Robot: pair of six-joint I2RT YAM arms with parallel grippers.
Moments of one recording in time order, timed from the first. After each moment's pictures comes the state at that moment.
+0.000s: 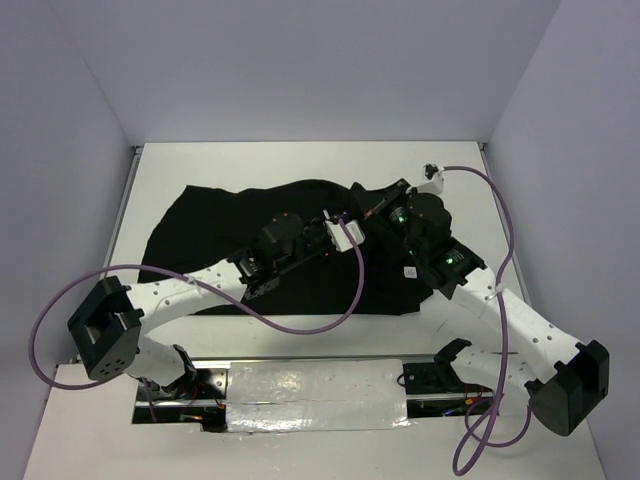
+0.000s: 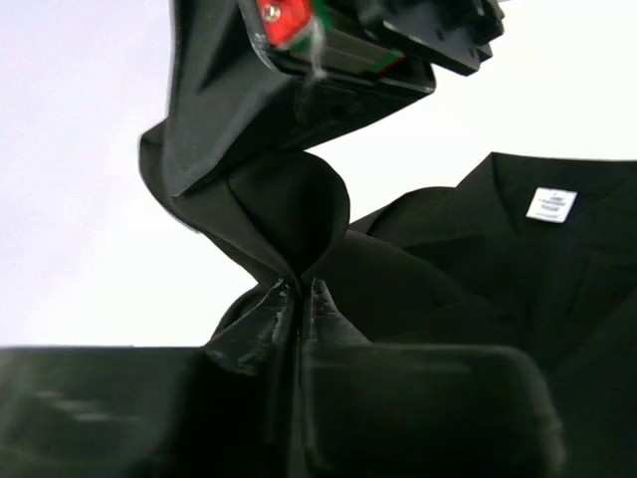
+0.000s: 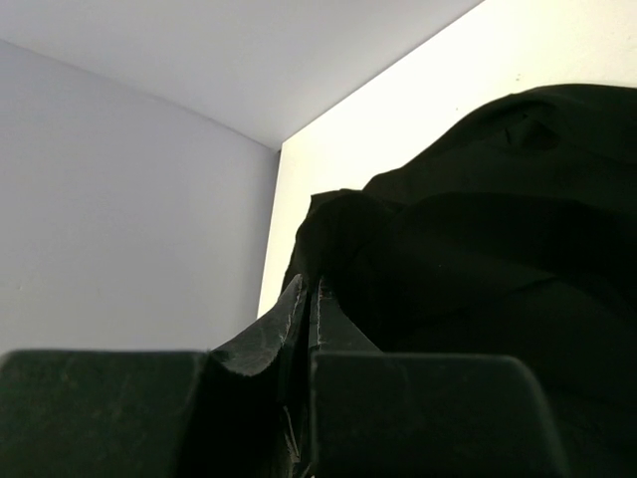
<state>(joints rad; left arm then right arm) -0.91 1.42 0.96 0.39 0.00 0.55 0.59 1.02 0.88 0.01 0.22 0.99</state>
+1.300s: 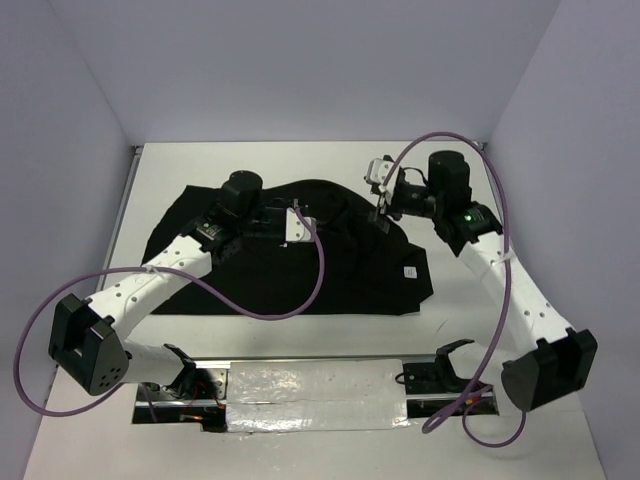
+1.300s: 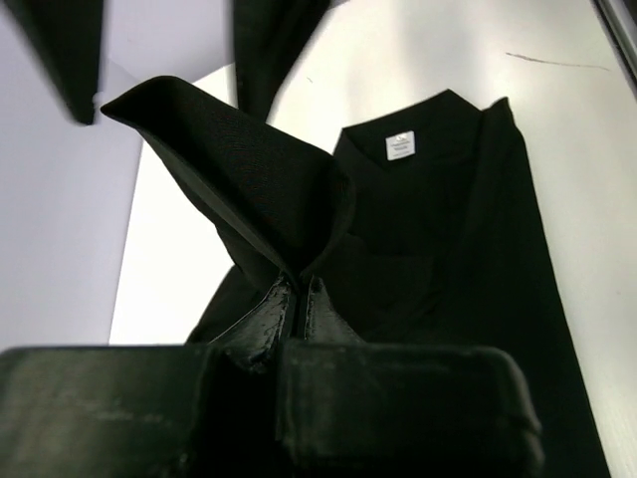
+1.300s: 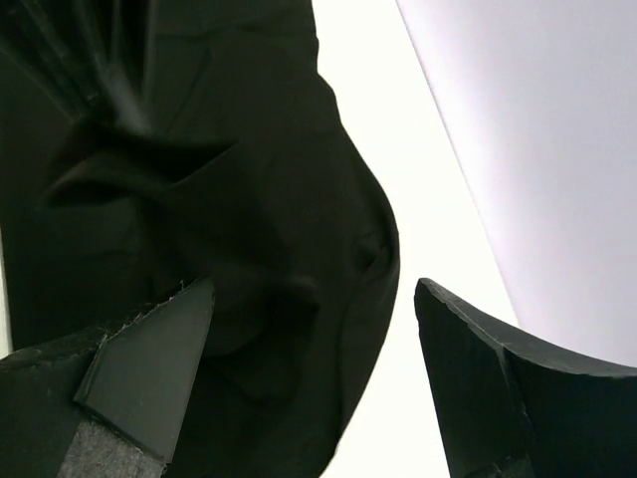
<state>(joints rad) -0.59 1.33 1.10 -0.10 0.79 0.78 0.31 1.15 1.12 -0.34 -0.72 -0.73</state>
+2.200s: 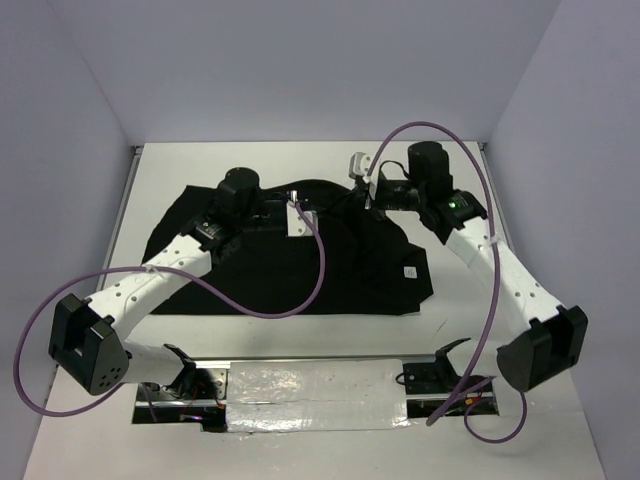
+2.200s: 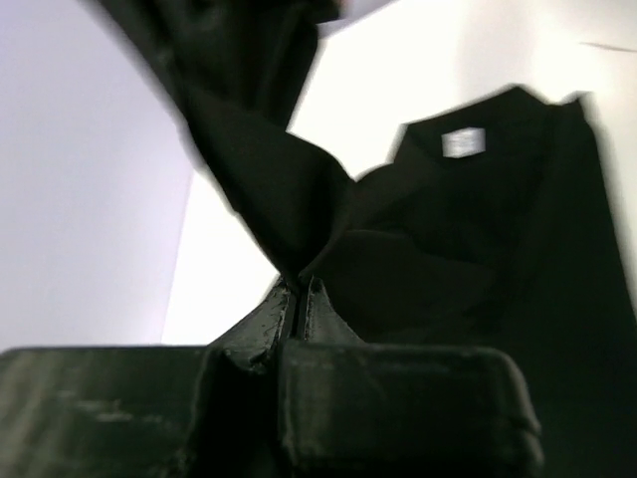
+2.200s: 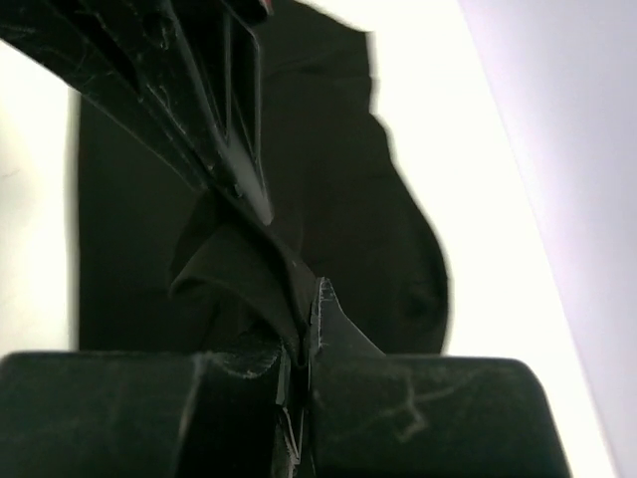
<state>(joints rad) -0.59 1.33 1.11 -0.04 0.73 0.81 0.39 1.30 1.28 -0.44 -0.81 -0.70</state>
